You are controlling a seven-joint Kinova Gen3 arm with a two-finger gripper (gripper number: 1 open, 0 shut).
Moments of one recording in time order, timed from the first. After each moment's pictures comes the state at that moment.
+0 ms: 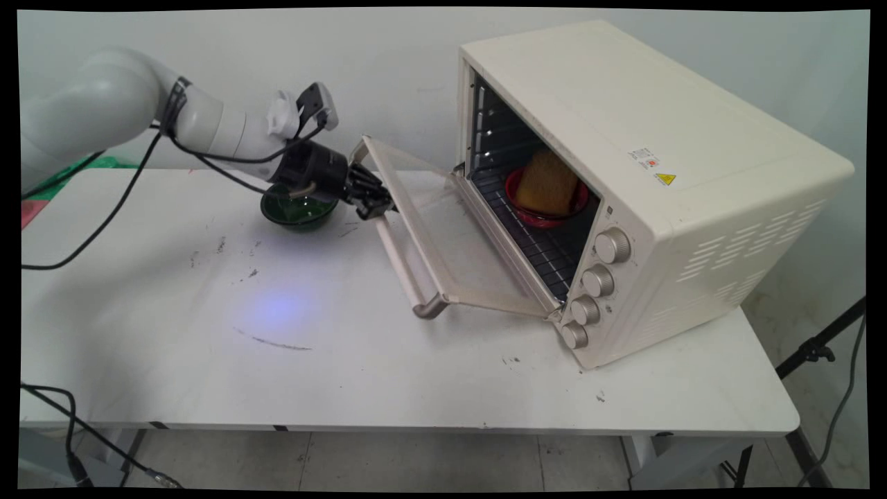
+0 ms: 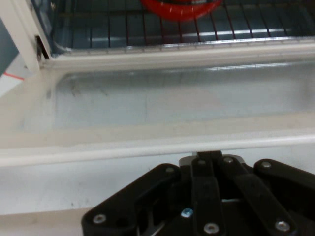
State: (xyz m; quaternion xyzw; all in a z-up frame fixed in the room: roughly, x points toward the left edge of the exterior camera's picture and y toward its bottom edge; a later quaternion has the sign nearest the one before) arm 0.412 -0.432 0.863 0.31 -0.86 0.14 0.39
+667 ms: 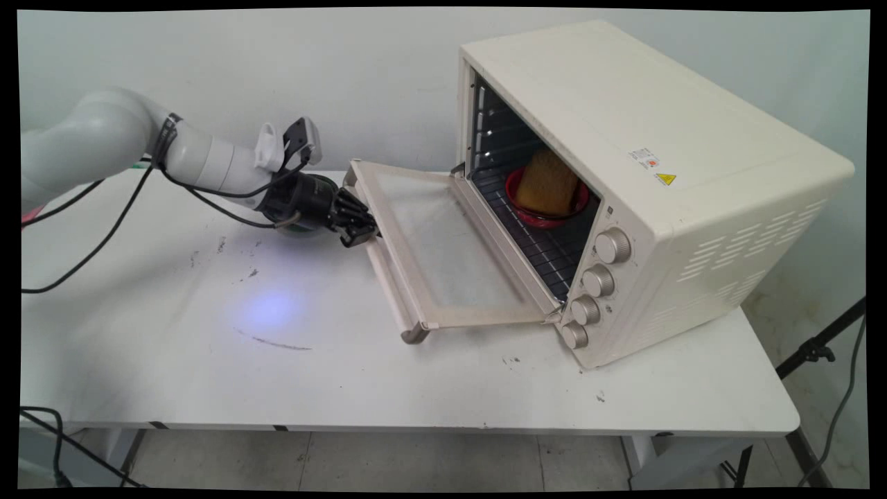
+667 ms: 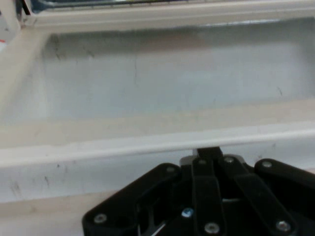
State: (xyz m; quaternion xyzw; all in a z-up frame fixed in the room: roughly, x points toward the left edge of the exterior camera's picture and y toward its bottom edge) arm 0.435 -0.415 0.825 0.30 -0.87 0.12 0.38
